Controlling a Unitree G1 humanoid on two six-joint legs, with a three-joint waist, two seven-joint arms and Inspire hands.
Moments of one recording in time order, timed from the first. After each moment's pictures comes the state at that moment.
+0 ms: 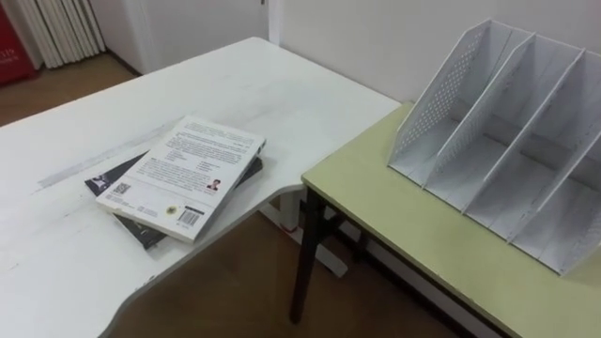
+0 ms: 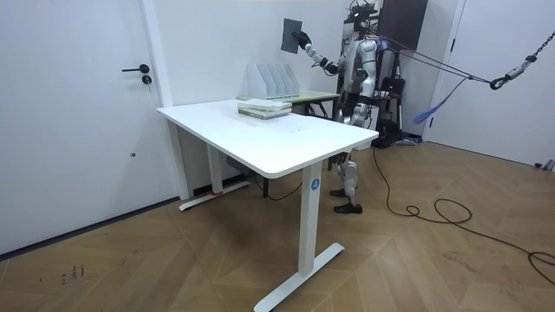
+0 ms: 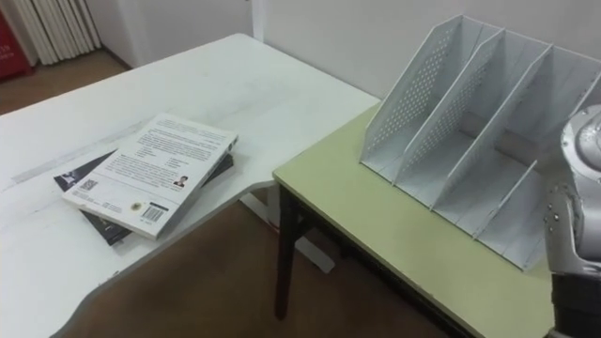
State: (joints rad) left arm 0.19 0.25 0.05 1.13 -0.31 -0.03 -0.19; right arm -0.57 -0.49 -0.24 0.07 0.19 -0.03 -0.87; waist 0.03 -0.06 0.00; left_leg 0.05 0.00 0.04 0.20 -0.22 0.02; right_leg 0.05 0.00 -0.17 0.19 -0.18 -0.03
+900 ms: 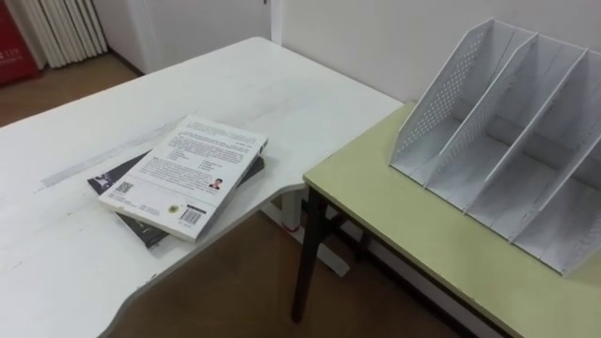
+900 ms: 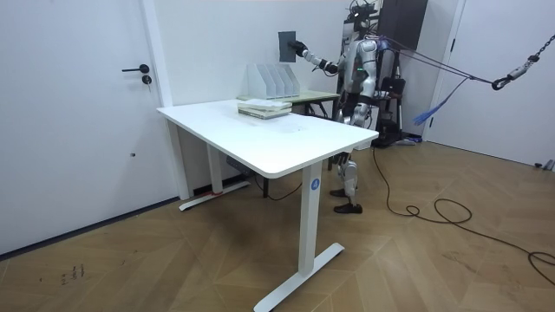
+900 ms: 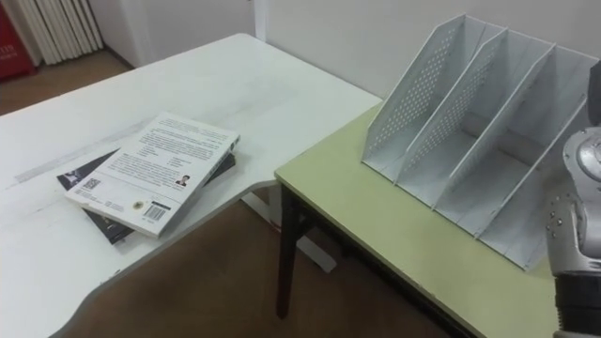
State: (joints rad) left arm 0.19 0.26 0.06 1.12 -0.27 -0.01 -0.18; right arm -0.56 -0.51 -0.25 0.26 0.31 -0.04 -0.78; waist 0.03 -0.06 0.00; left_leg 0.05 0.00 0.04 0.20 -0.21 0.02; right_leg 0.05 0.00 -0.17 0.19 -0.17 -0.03
